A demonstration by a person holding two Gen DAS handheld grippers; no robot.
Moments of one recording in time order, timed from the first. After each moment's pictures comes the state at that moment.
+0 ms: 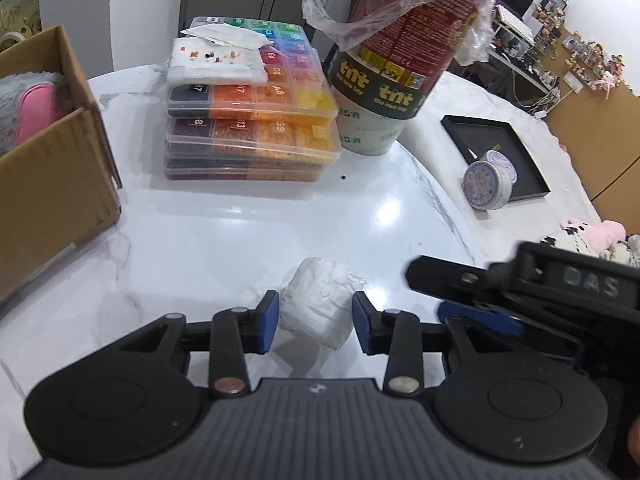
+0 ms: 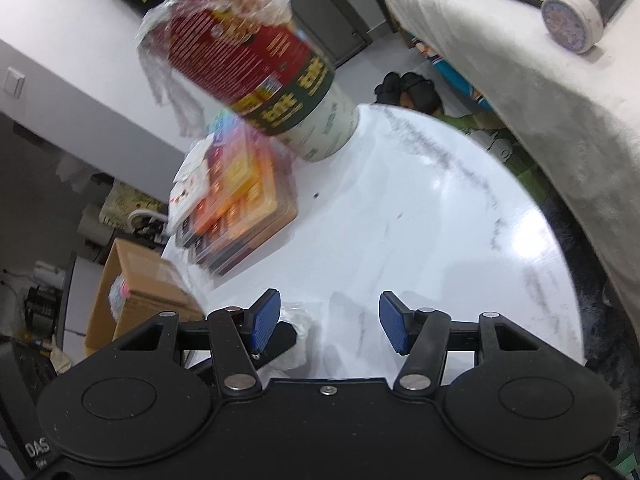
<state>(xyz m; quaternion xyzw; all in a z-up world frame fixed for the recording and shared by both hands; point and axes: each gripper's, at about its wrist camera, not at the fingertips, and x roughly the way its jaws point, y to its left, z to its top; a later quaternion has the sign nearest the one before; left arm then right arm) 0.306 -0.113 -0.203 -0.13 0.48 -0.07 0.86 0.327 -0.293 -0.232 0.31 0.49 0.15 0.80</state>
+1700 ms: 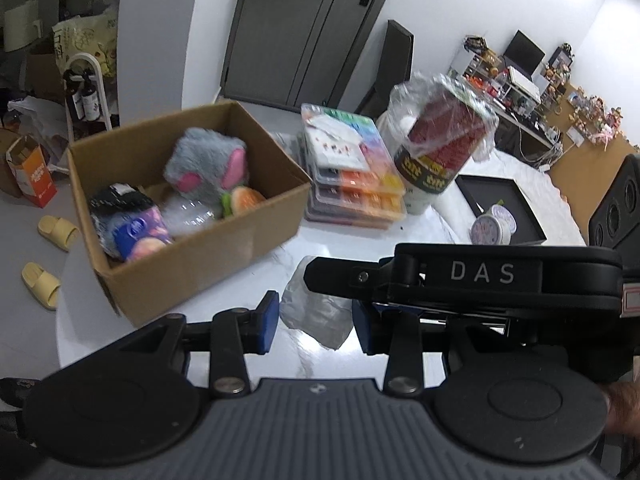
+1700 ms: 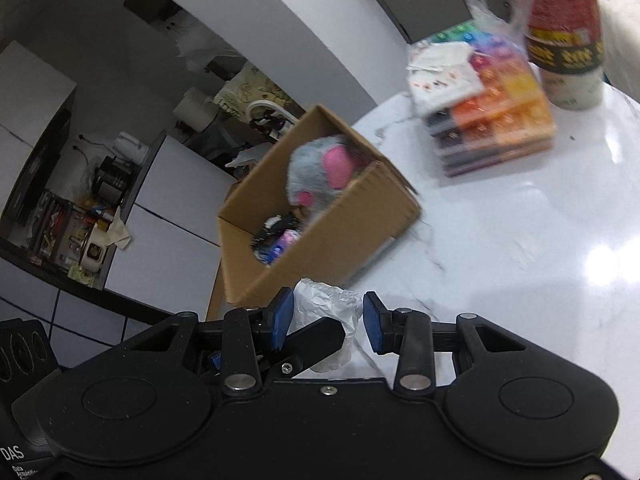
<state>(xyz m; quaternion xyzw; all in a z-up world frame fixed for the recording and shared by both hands) 0.204 0.010 -0.102 -0.15 0.42 -0.03 0.89 0.282 -0.133 -0.133 0.22 0.50 0.33 0.77</state>
